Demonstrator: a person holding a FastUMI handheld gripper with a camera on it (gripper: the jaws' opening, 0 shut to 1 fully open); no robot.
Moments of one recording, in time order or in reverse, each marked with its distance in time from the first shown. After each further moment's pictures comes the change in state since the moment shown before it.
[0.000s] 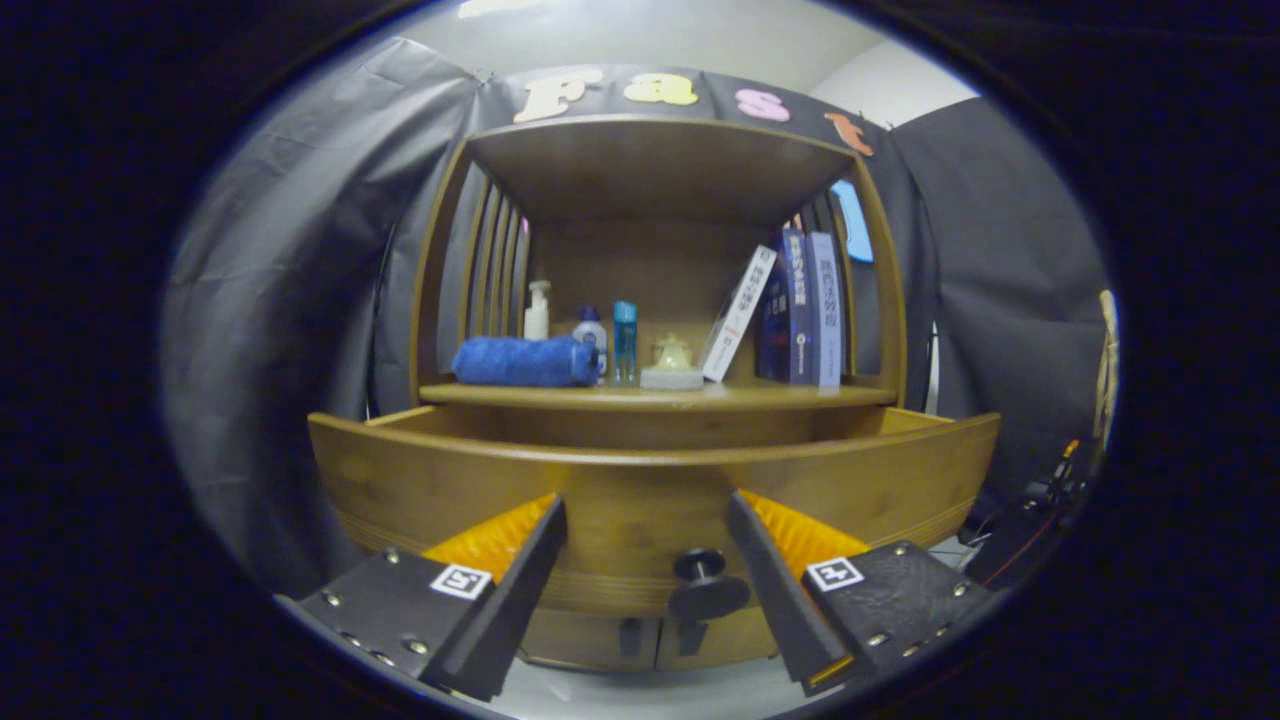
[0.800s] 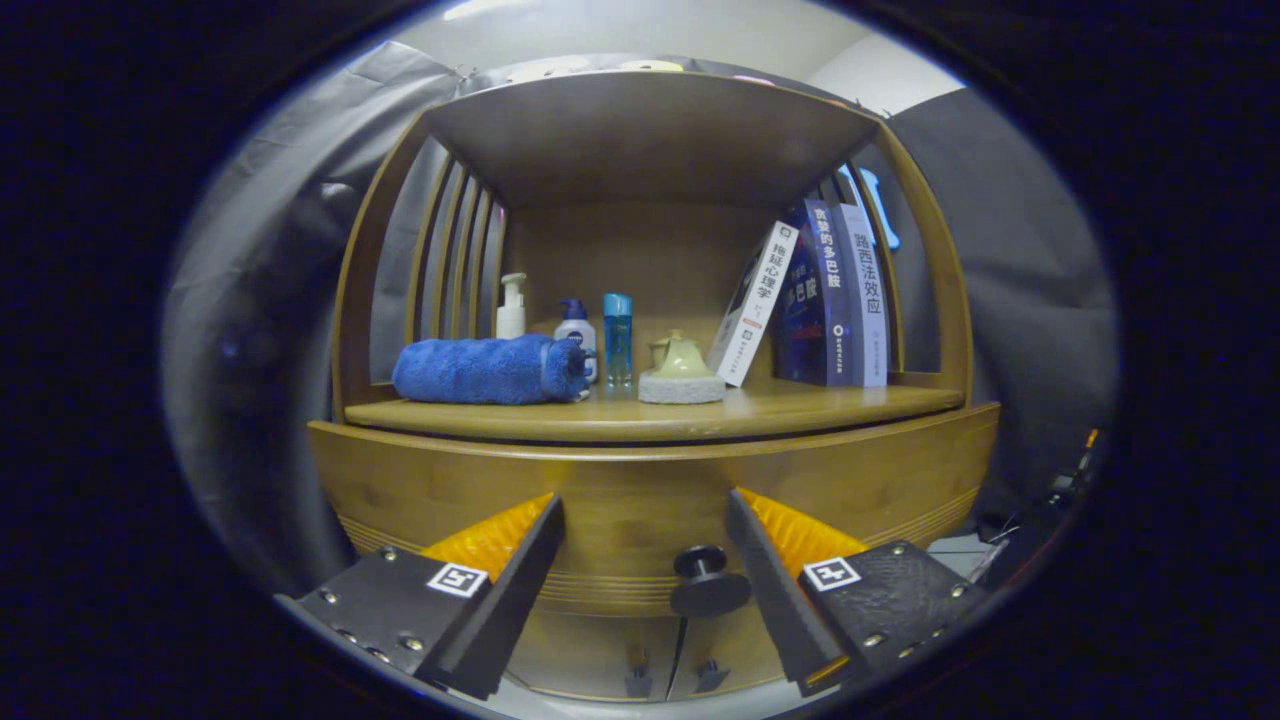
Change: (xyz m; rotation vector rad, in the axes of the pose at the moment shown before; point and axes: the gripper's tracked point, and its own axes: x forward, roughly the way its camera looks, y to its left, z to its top) arm 0.099 0.007 -0.002 0.009 -0.032 -0.004
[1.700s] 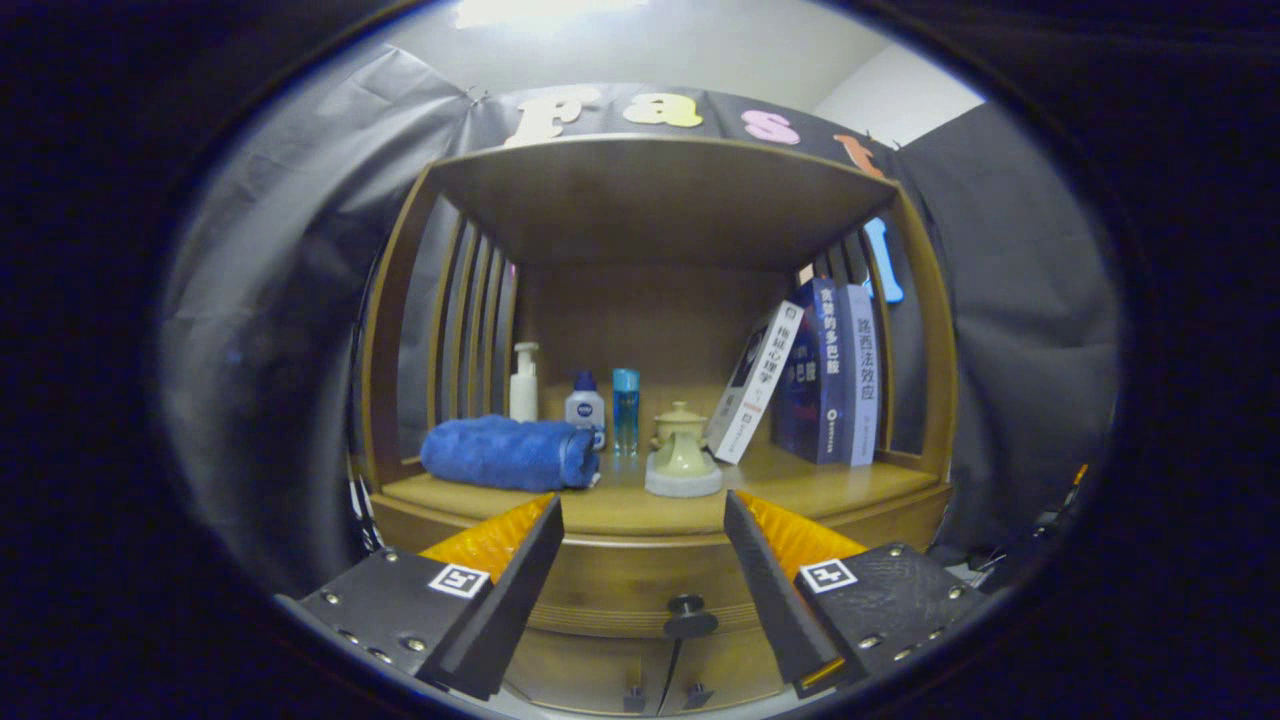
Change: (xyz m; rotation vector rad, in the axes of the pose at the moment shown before) arm -0.041 0.000 0.112 0.004 -0.101 0.005
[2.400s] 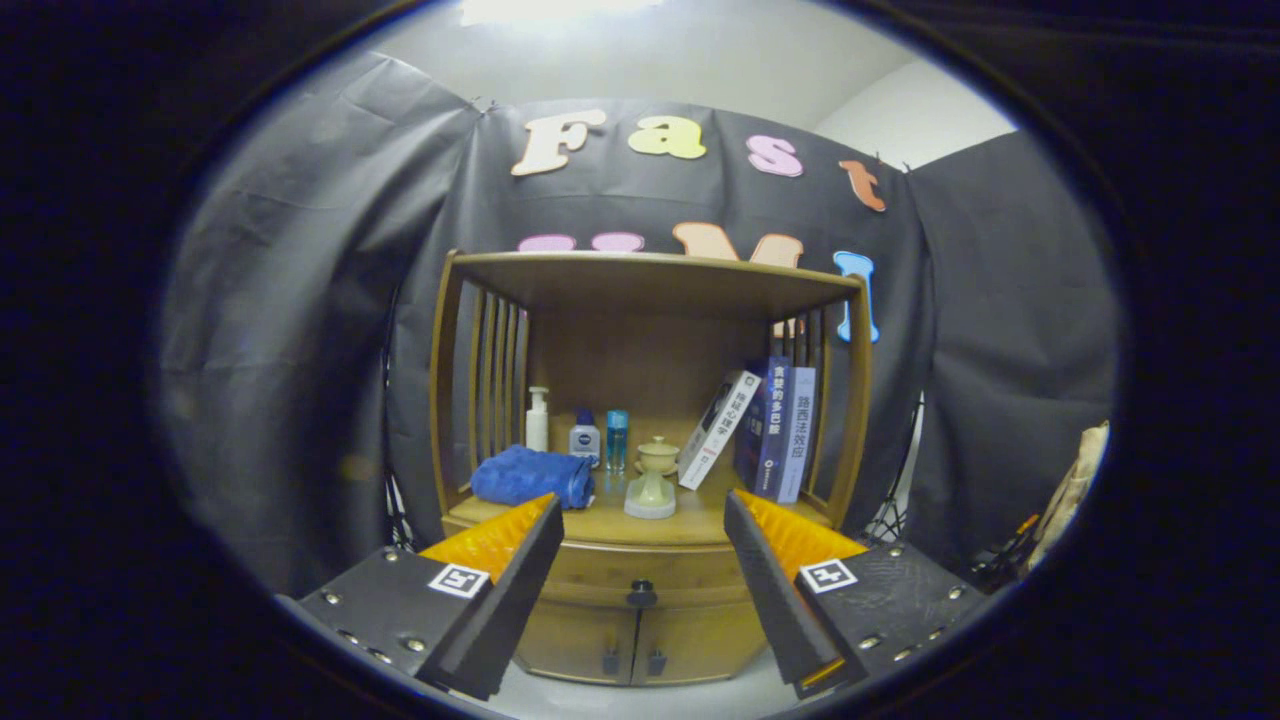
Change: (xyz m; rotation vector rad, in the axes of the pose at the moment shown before) arm -0.133 -0.028 0.138 -0.027 0.071 -0.002
